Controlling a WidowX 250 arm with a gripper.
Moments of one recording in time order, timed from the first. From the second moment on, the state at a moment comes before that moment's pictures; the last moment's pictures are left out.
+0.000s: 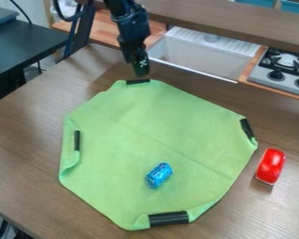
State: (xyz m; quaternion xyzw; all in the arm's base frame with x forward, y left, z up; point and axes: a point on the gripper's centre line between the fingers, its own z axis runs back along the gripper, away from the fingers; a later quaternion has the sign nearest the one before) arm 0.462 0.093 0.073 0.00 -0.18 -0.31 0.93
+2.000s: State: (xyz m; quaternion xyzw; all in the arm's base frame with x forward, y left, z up) arm 0.431 0.078 0.041 0.02 -0.14 -0.33 0.93
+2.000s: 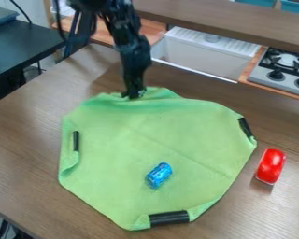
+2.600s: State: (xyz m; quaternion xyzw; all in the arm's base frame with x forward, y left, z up) arm 0.344 0.032 0.063 0.02 -0.14 -0.41 0.90
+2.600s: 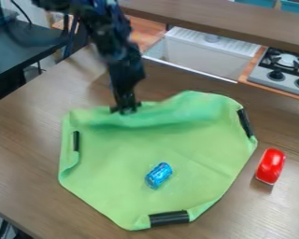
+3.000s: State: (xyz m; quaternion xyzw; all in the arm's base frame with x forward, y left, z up) arm 0.300 0.000 0.070 0.02 -0.12 -0.43 0.89
